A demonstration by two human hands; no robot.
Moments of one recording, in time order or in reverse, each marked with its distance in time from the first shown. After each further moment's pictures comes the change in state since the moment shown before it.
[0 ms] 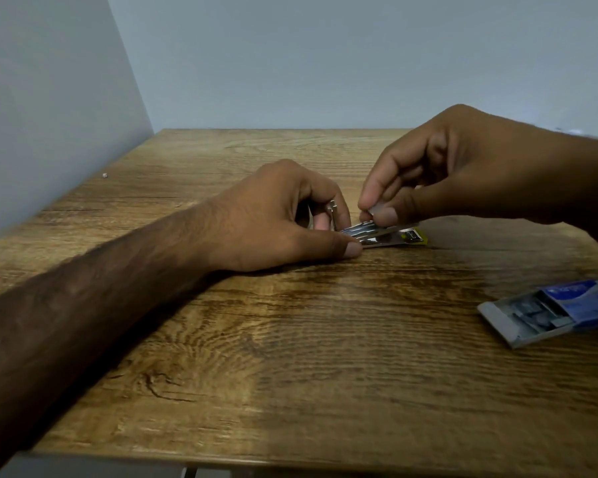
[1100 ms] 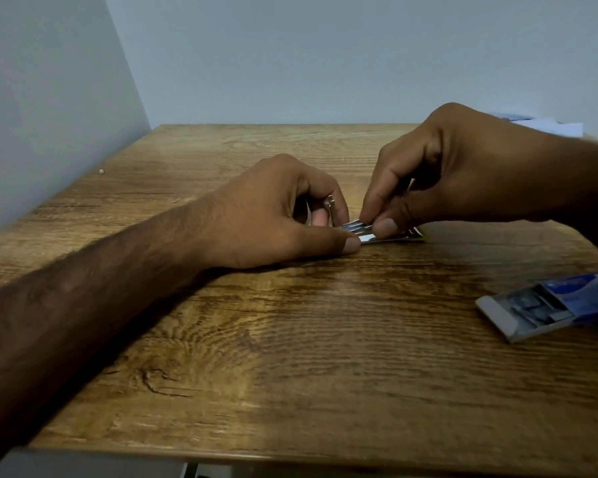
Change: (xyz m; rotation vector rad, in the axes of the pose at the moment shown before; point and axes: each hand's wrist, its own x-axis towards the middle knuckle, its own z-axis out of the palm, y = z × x) left_hand 0.000 0.001 0.001 0.016 0.010 0.004; right_hand -0.001 -0.007 0.010 -0.173 0.028 -0.087
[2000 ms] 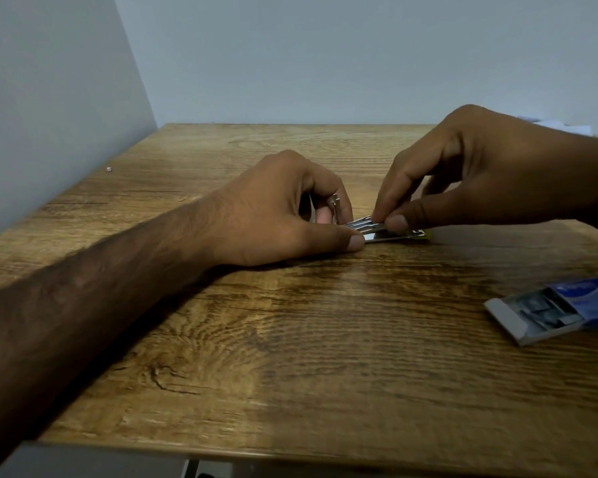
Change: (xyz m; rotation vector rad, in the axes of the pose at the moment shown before) left_hand 0.000 -0.001 0.000 0.002 0.026 0.000; right_hand -0.004 0.006 -0.009 -0.081 -0.050 -0.043
